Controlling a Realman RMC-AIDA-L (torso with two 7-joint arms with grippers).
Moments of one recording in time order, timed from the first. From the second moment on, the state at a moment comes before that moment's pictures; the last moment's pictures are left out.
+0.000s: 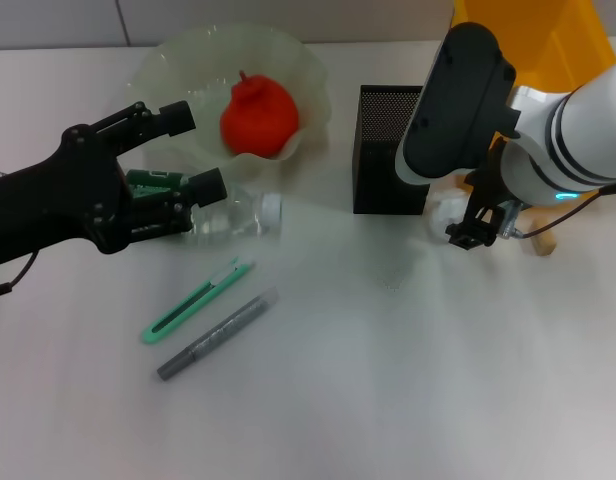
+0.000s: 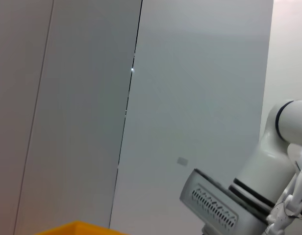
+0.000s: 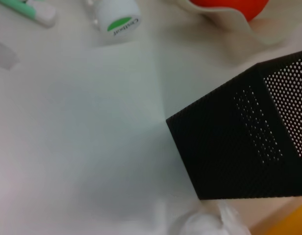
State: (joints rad) left arm -0.28 -2.02 1.05 0.77 1.35 1.71 -1.27; right arm 0.59 2.09 -1.82 -1.43 -2.91 -1.33 2.60
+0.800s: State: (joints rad) left arm -0.29 -2.02 1.05 0.74 1.35 1.69 -1.27; right arm 0.63 2.09 -1.84 -1.30 -2.87 -1.29 2.60
